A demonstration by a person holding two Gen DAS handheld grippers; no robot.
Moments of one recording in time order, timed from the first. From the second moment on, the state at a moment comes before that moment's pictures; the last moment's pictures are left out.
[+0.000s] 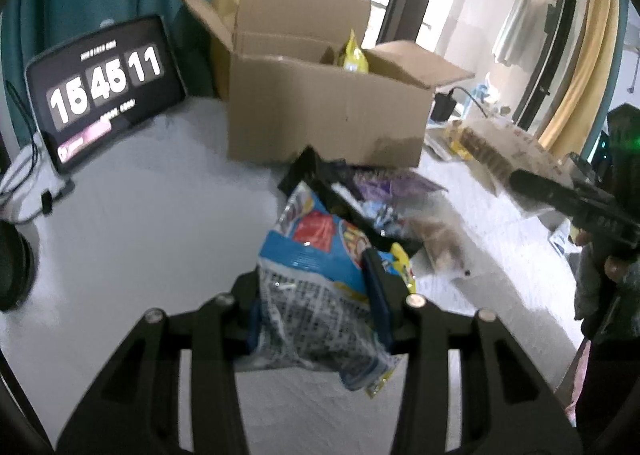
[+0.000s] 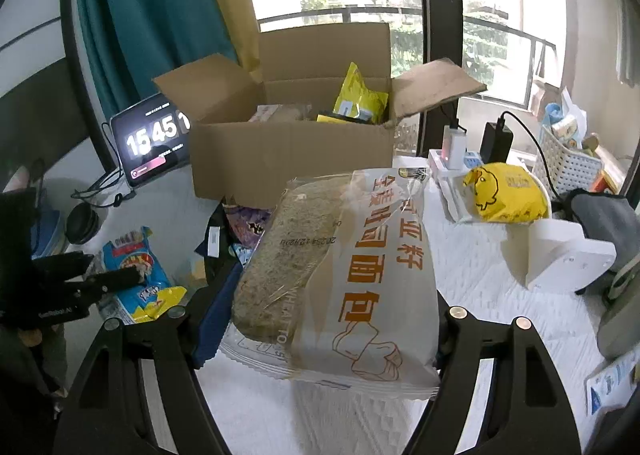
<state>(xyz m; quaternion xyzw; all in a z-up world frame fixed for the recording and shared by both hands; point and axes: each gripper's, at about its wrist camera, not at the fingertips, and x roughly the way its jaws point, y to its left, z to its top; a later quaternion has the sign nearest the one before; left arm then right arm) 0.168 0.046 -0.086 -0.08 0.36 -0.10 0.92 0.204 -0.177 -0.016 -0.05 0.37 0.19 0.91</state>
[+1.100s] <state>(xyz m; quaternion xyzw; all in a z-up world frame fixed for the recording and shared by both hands) 0.260 0.060 0.024 -0.02 0.22 -0.10 0.97 0.291 -0.144 0.015 -0.08 0.32 0.19 0.92</state>
